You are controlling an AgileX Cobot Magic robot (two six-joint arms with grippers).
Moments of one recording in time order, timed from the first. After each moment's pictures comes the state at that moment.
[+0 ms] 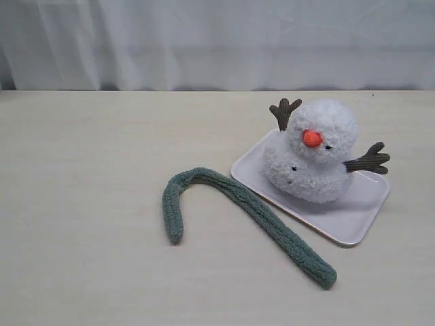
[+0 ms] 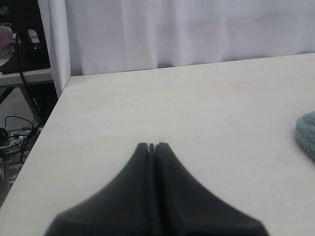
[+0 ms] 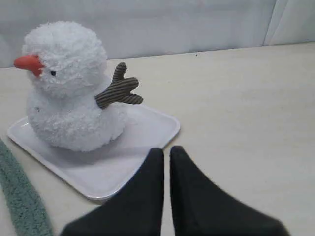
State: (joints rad) left arm -0.06 0.00 0.00 0.04 0.32 0.06; right arm -0.02 0.00 0.00 -0.19 0.36 0.22
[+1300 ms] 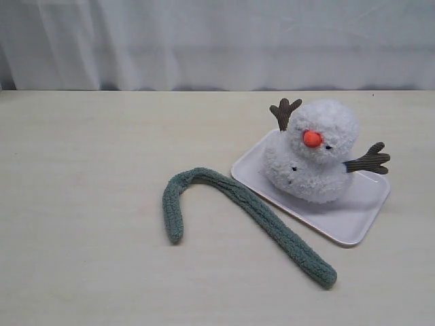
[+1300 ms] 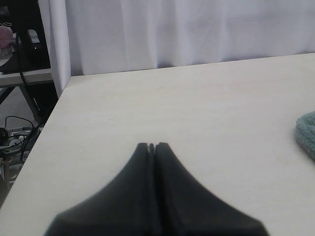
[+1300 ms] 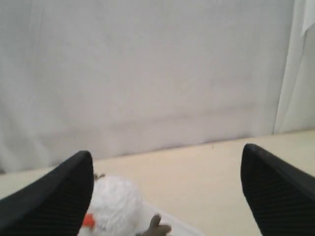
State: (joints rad) left arm -0.06 0.00 0.00 0.04 0.32 0.06; right arm -0.02 0.46 -0.66 -0.07 0.44 0.19
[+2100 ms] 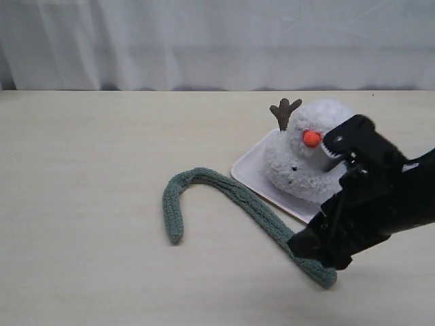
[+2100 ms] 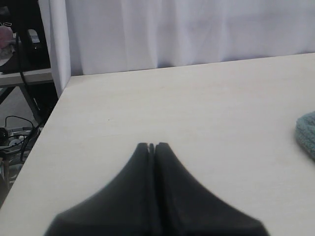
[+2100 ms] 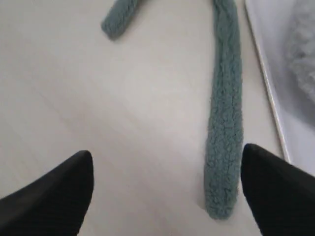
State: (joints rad) left arm -0.06 0.00 0.00 0.04 0.32 0.06; right arm 0.30 1.28 -0.69 0.59 0.68 -0.79
